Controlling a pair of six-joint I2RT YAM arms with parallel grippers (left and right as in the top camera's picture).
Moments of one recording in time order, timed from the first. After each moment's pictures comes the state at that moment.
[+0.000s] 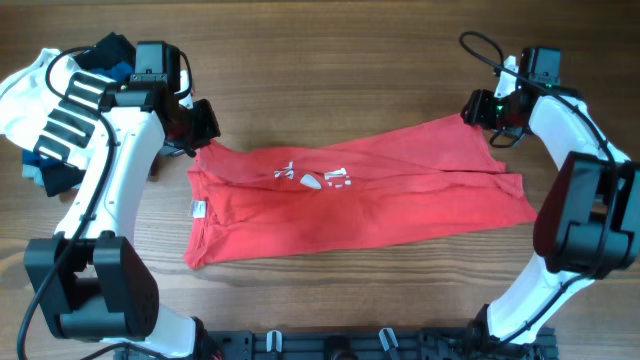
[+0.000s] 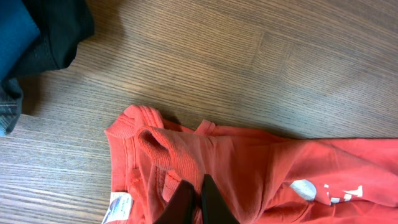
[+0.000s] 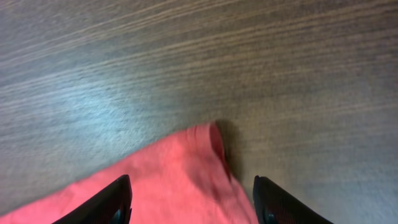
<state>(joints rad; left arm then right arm) -0.01 1.71 1.38 -0.97 0.10 -0.33 -0.19 2.00 1.35 -0.53 -0.20 0.08</state>
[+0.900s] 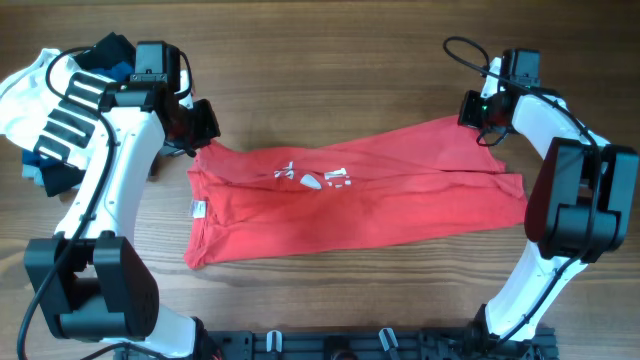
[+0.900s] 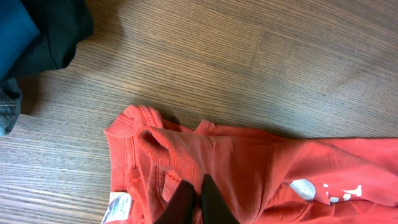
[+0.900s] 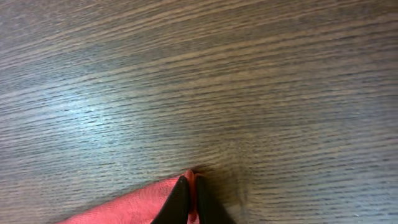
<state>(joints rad) -0.01 1.71 1.38 -0.97 0.11 -0.33 -0.14 2.08 1.35 -0.45 -0.12 0.12</state>
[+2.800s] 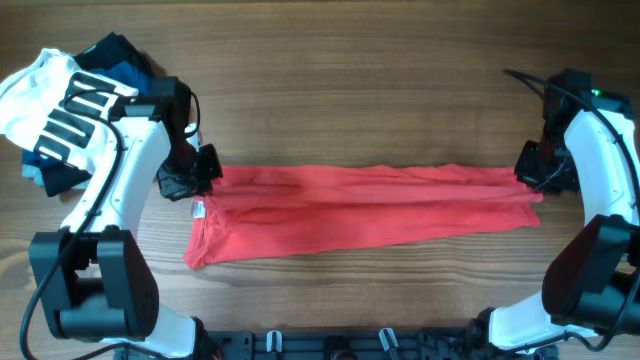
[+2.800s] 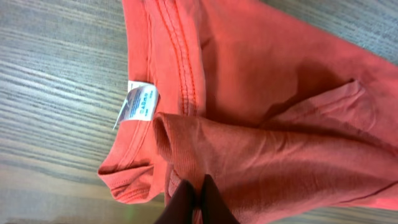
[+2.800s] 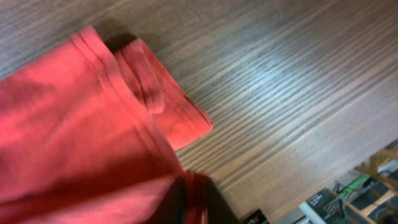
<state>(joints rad) -0.01 1.71 1.27 -1.23 0.11 -0.33 -0.25 1.72 1.33 -1.26 0.31 0.25</state>
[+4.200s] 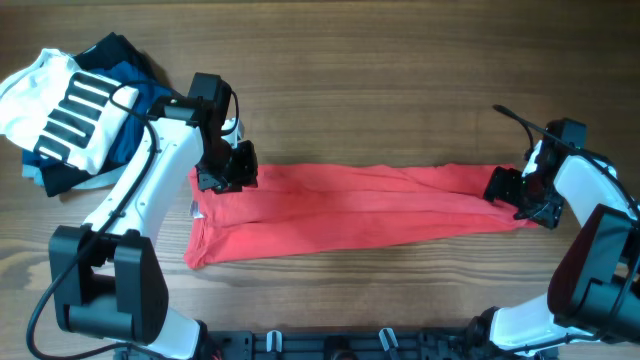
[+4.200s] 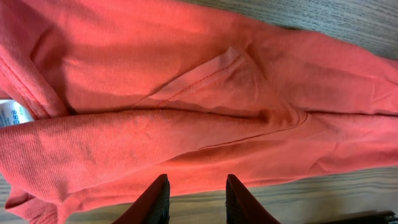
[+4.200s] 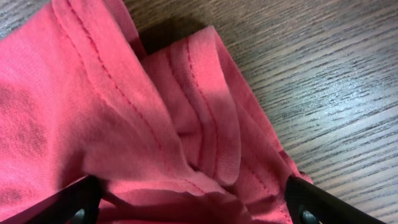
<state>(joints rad) -0.17 1.71 1.26 -1.13 0.26 -0.35 -0.37 1.71 0.92 -0.72 0.02 0.09</state>
